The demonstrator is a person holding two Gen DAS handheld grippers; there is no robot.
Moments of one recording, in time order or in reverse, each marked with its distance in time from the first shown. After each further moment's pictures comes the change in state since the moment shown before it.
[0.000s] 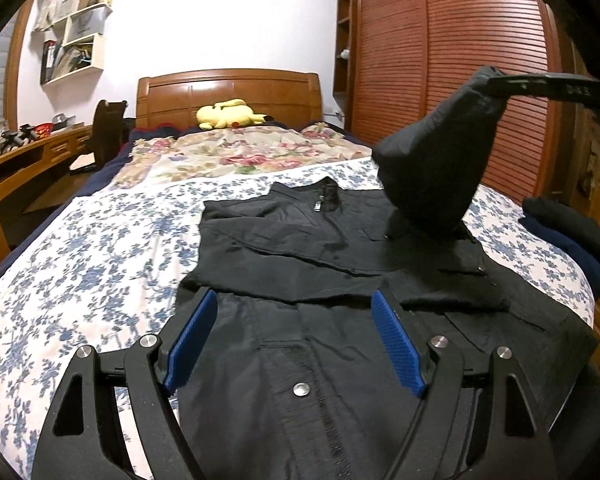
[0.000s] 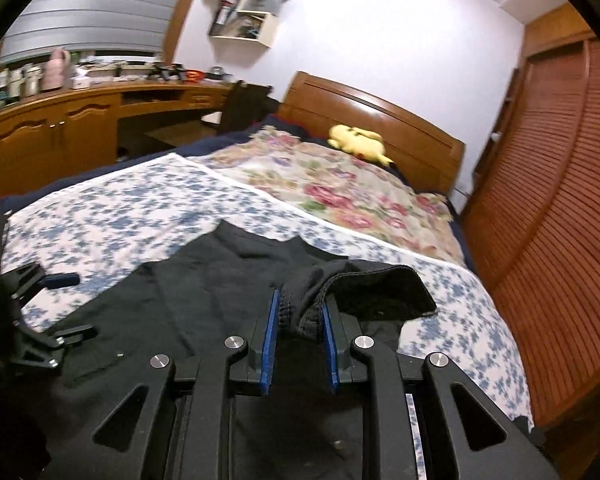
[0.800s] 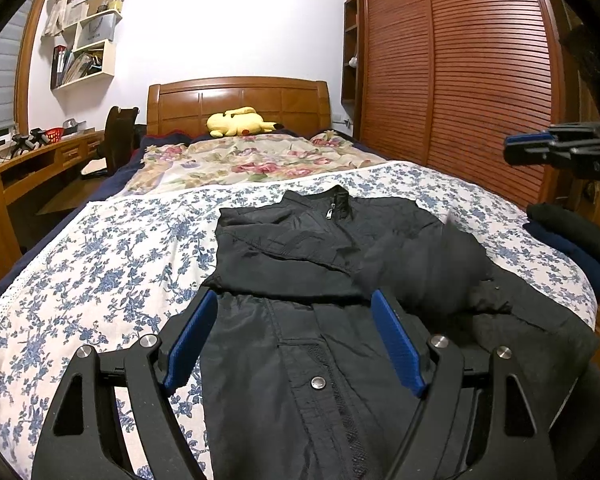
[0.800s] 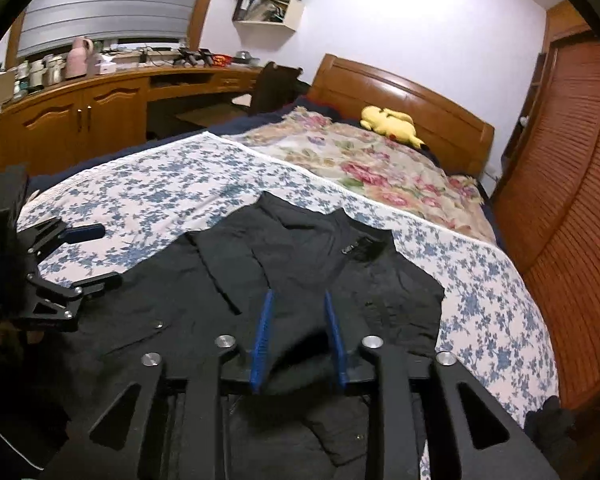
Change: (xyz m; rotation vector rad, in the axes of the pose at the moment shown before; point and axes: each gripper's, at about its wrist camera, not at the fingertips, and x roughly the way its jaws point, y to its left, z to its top) left arm -0.017 0.006 -0.001 0.002 -0.028 0.026; right arm -0.001 0.019 0.002 0.003 0.051 0.102
